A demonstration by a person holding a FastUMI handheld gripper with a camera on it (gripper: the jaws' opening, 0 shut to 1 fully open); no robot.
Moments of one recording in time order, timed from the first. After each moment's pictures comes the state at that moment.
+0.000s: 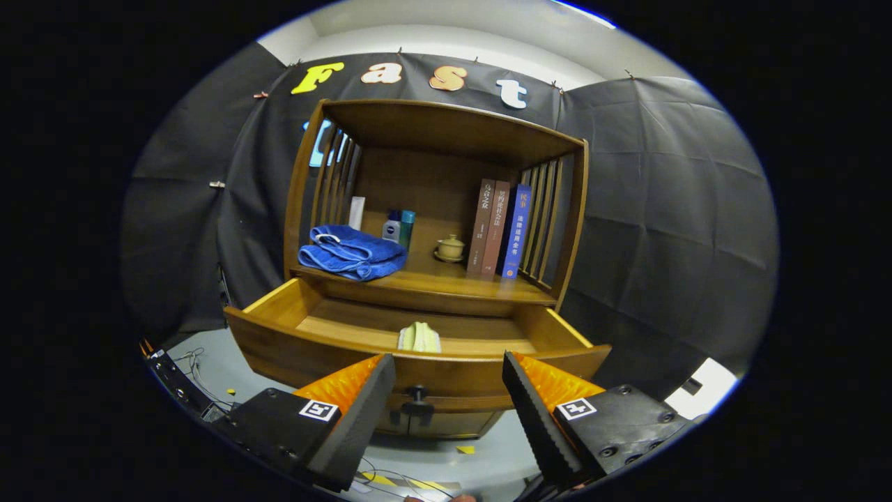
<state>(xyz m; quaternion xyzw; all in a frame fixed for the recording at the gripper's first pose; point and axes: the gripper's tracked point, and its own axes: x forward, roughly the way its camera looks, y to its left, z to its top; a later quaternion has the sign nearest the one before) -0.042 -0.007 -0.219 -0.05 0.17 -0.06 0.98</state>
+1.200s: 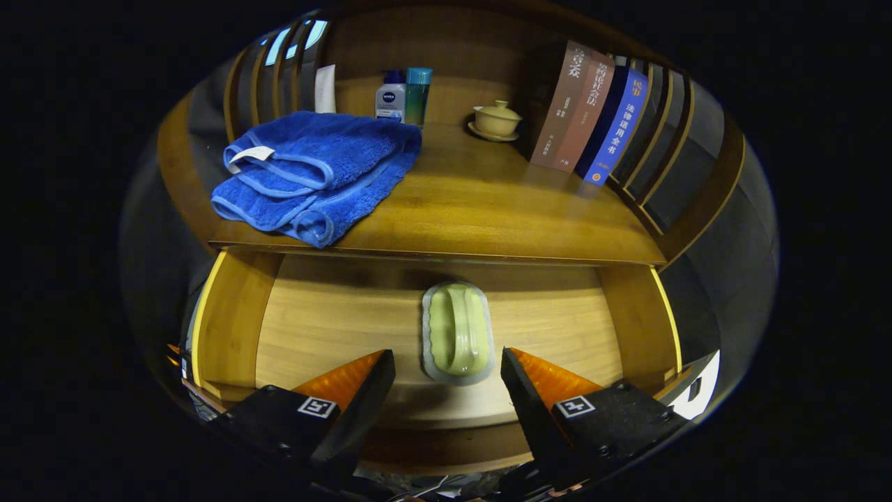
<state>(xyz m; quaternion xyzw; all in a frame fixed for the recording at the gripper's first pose) 0.113 0.041 -0.337 -0.02 0.50 -0.04 0.87</state>
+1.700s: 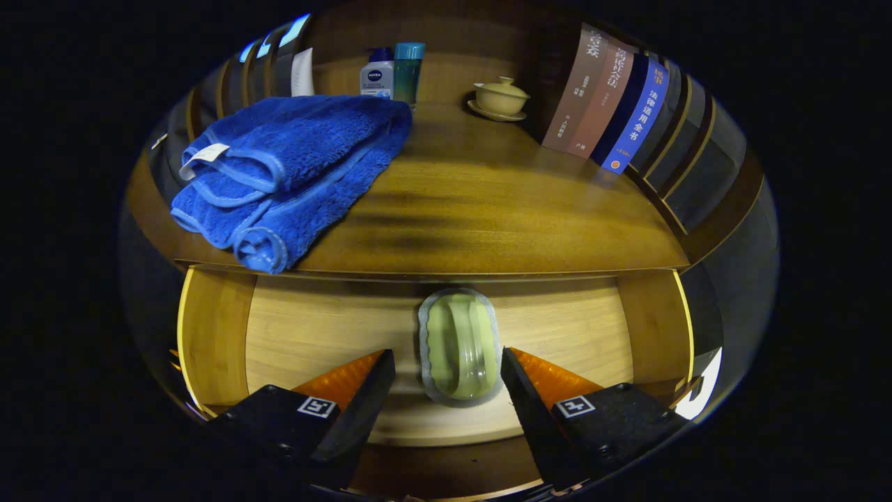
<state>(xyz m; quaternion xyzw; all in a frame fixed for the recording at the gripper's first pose) 0.140 0.040 -0.368 -0.01 0.54 -0.05 0.84</state>
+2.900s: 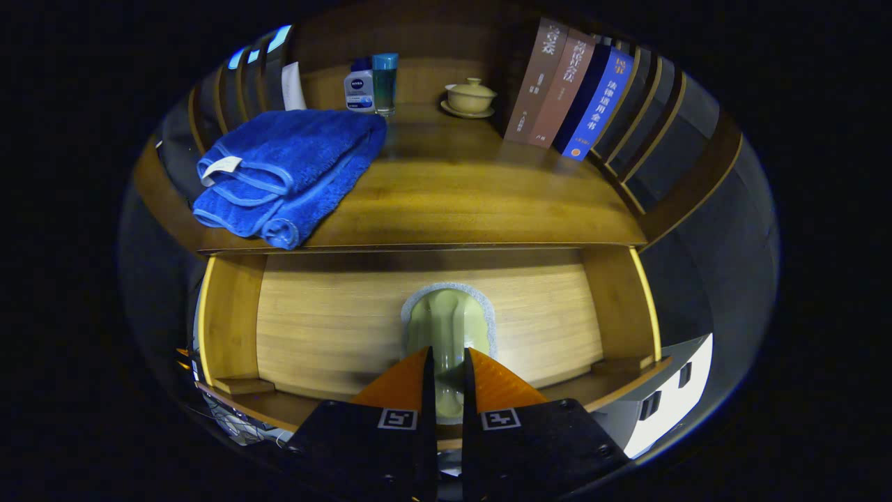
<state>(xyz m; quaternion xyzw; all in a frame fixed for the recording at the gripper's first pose) 0.091 0.015 -0.301 -0.01 0.56 -0.06 0.83</state>
